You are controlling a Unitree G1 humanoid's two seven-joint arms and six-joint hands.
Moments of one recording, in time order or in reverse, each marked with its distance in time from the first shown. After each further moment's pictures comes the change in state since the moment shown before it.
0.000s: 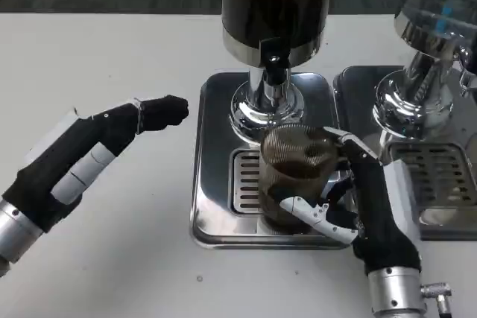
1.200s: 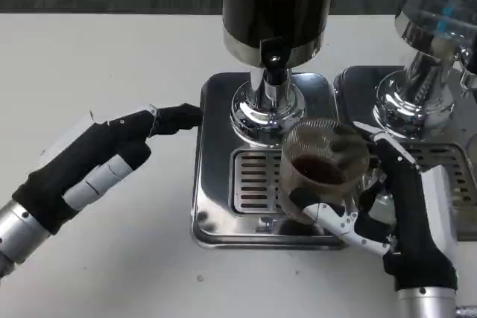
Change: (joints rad) left arm 0.005 -0.002 -0.012 -0.022 0.062 -0.061 0.000; right arm 0.183 -0.028 -0.036 -0.285 -0.025 -0.001 0.022
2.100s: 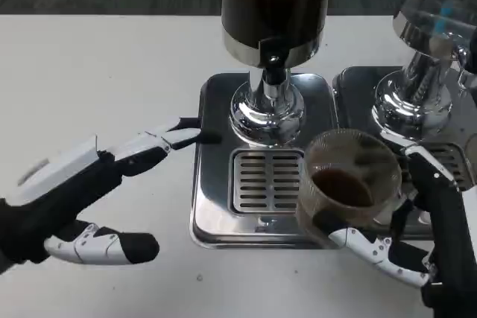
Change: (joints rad) left arm 0.179 0.175 -0.053 -0.299 0.015 -0.237 0.015; right arm 0.245 -0.021 -0.062 -0.327 0.031 0.015 0.151
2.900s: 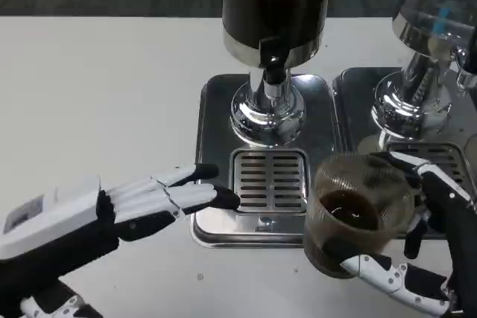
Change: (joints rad) left arm 0.161 0.177 -0.095 -0.180 -0.115 -0.105 -0.007; right arm 0.144 -0.009 -0.026 -0.134 0.012 -0.003 0.071
